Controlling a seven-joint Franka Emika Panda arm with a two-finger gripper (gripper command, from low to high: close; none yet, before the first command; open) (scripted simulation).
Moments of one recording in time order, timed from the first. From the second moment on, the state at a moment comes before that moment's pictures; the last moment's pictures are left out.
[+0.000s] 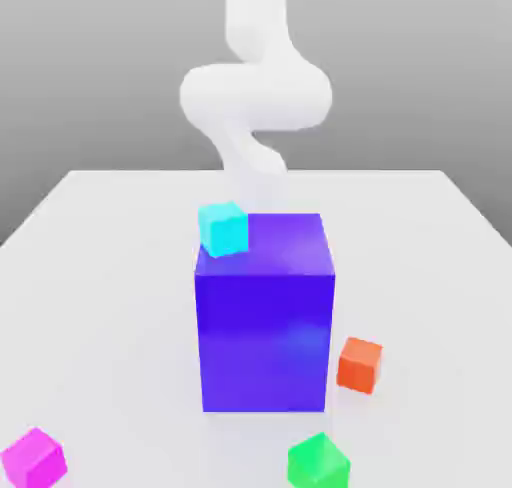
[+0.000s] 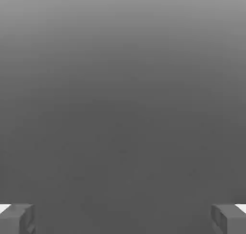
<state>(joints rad) -0.01 -0.71 -0.03 -2.30 0.01 2.32 0.80</state>
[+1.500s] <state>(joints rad) -0.24 0.46 -0.24 -2.23 0.23 2.67 0.71</state>
